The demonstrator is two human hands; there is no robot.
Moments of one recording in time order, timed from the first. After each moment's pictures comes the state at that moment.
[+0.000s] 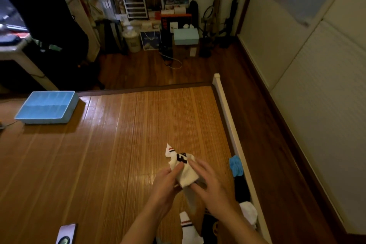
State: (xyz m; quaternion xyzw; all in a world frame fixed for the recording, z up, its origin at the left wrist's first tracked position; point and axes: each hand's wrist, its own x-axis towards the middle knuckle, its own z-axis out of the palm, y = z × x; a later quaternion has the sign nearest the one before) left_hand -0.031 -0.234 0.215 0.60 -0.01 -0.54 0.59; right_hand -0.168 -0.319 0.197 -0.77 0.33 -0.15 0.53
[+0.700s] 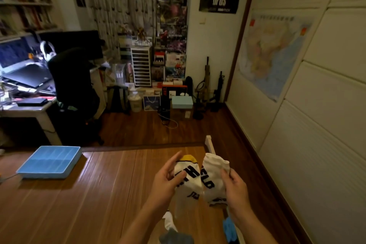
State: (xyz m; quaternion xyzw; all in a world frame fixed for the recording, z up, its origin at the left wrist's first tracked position) left_hand -0.005 -0.245 0.402 0.53 -0.30 -0.41 0.68; right_hand -0.167 -0.379 0.368 -0.56 0.47 -0.34 0.59
